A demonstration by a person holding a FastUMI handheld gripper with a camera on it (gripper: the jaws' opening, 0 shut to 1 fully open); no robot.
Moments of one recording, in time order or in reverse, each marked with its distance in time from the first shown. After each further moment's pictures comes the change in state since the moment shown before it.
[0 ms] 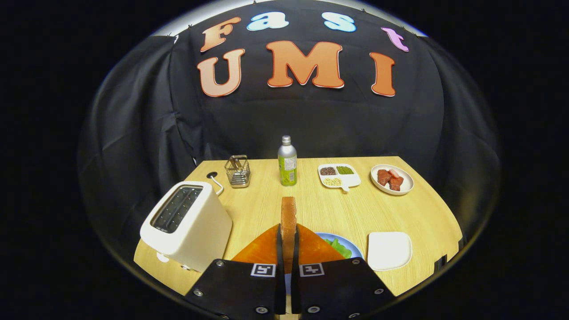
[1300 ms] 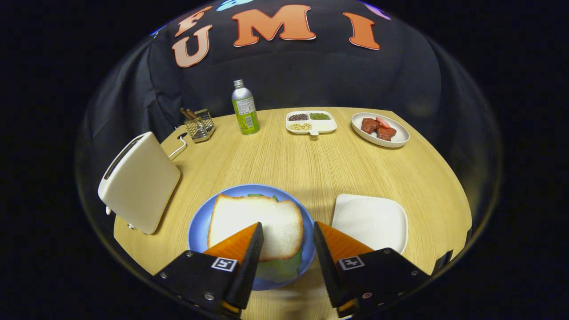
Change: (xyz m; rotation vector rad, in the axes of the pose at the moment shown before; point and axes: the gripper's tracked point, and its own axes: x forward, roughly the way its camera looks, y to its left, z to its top) arm 0.040 -0.121 -0.102 0.017 0.222 -0.006
